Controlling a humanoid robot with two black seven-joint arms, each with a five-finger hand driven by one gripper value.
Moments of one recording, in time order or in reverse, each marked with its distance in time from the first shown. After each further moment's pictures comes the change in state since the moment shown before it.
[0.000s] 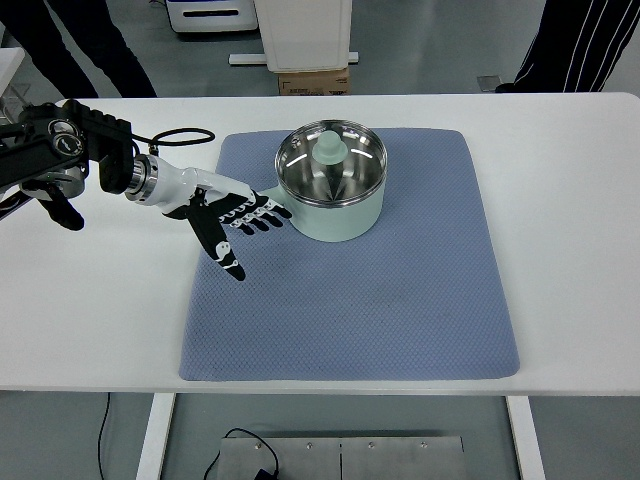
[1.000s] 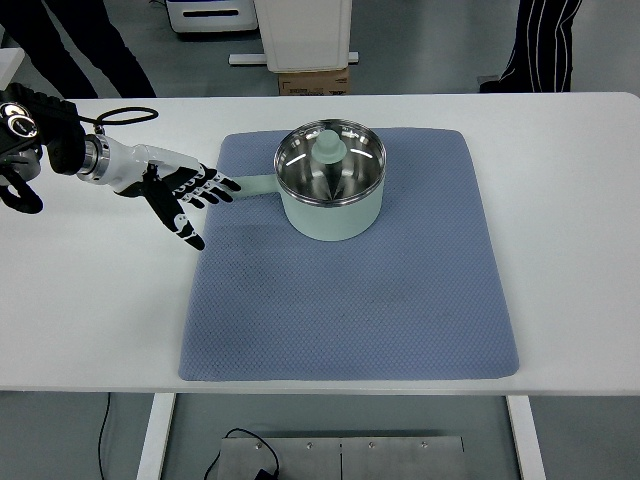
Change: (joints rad) left arm 0.001 0.046 -0.001 0.126 0.011 0.000 -0.001; right arm 0.000 0.000 0.000 0.000 0.000 0.000 0.000
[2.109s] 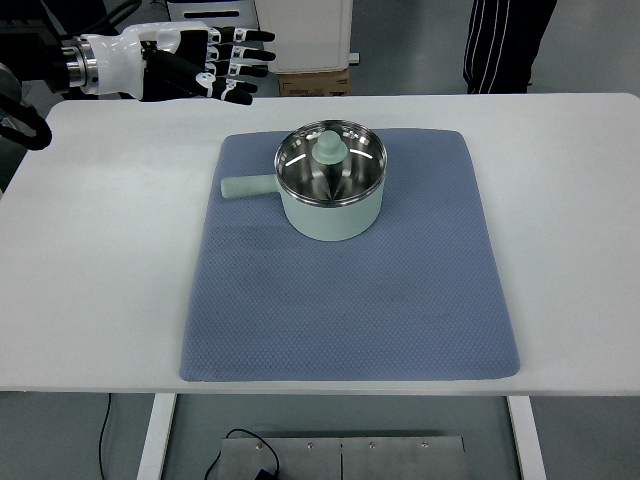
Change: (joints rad) left arm -0.031 -0.035 -0.221 0.122 -0.536 0.000 -0.022; right arm 0.000 0.000 0.000 0.000 0.000 0.000 0.000
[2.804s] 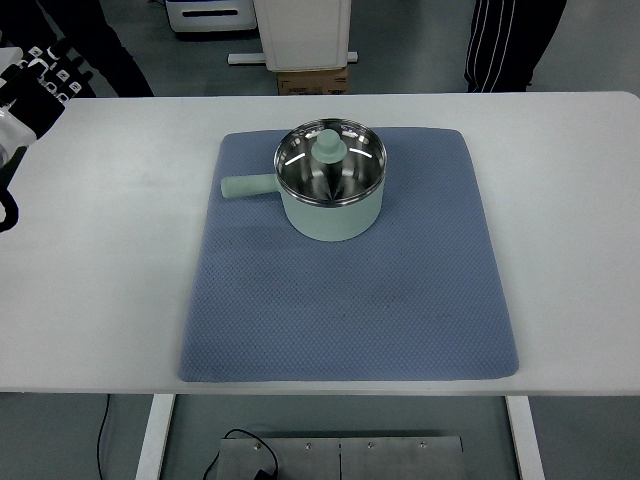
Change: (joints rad) left arm 0.436 -0.075 -0.442 0.420 -0.424 0.202 -0.200; right arm 0.000 0.000 0.000 0.000 0.000 0.000 0.000
